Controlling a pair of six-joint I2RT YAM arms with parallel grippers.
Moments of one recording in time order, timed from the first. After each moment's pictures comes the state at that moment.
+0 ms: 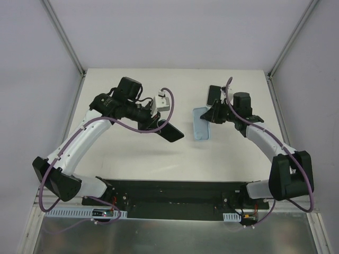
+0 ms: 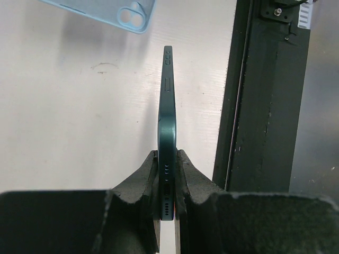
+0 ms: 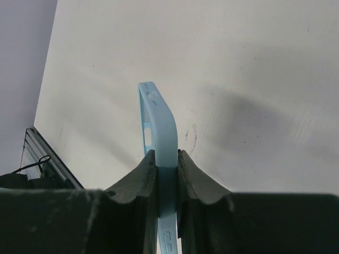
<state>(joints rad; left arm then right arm) -0.57 1.34 1.46 -1.00 0.70 0.55 0.23 1.35 0.89 -0.12 -0.57 0.40</state>
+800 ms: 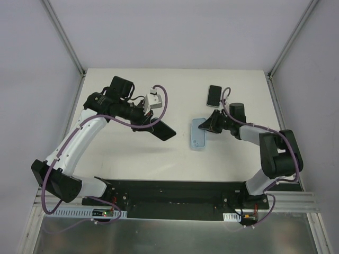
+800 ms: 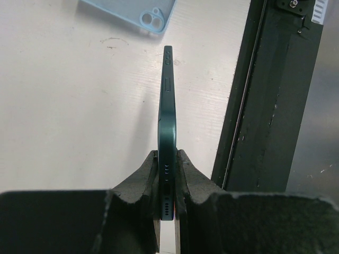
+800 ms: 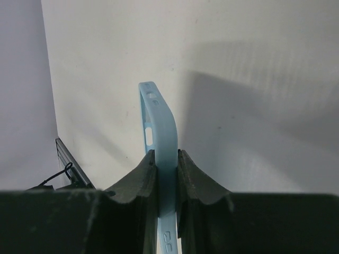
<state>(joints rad) -0.46 1.33 1.44 -1.06 0.71 0.57 0.22 1.64 0.74 0.21 -0.65 0.65</state>
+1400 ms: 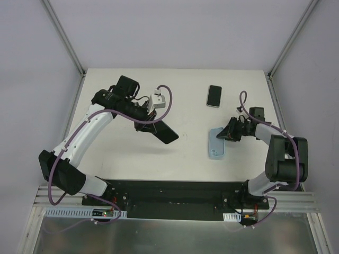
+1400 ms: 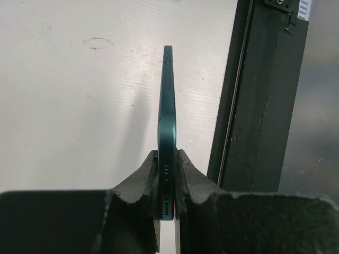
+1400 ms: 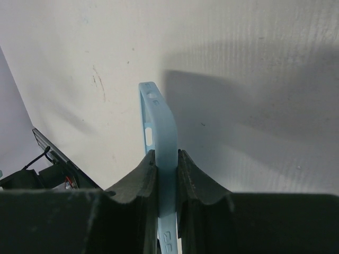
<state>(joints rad) -0.46 1.39 1.44 -1.07 0.76 0.60 -0.07 1.53 0.76 -0.31 -0.72 0.31</state>
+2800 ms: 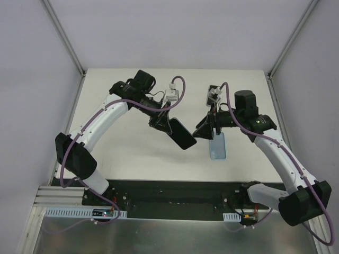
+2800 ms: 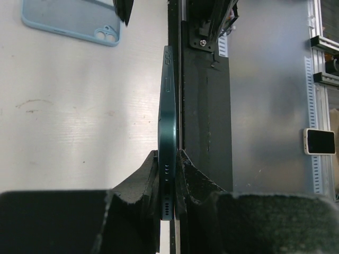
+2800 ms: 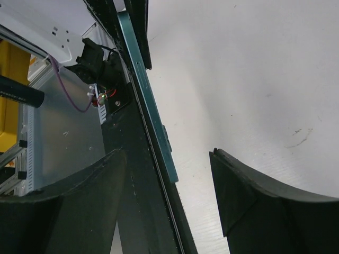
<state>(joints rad) -0.54 1.59 1.59 -1.07 1.01 0.48 0.35 1.14 1.06 -0.54 -0.99 0.01</state>
